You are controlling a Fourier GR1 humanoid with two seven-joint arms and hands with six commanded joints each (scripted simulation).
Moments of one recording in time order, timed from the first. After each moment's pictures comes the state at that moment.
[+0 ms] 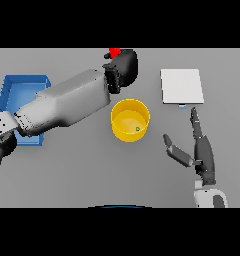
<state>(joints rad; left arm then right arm) -1.45 0.31 -1.31 -0.80 -1.07 -0.33 -0.05 0.16 -0.03 0.13 -1.73 0.29 -0.10 -0.10</state>
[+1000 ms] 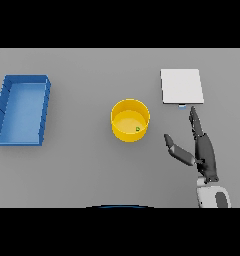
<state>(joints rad) -1.31 0.69 -0.62 -0.55 -0.25 -0.01 0.23 0.13 -0.06 0.10 -1.68 0.22 -0.05 -0.15</state>
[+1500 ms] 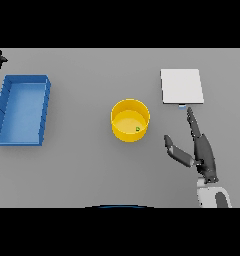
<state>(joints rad) -0.77 0.86 -0.54 -1.08 0.03 0.39 0.56 0.14 -0.08 0.13 -1.69 0.26 -0.04 -0.14</state>
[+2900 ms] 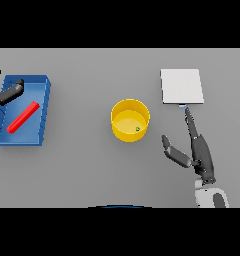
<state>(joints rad) -0.57 0.98 -0.68 -1.27 0.30 0.31 0.54 0.15 -0.07 0.15 -1.71 0.30 -0.06 -0.11</state>
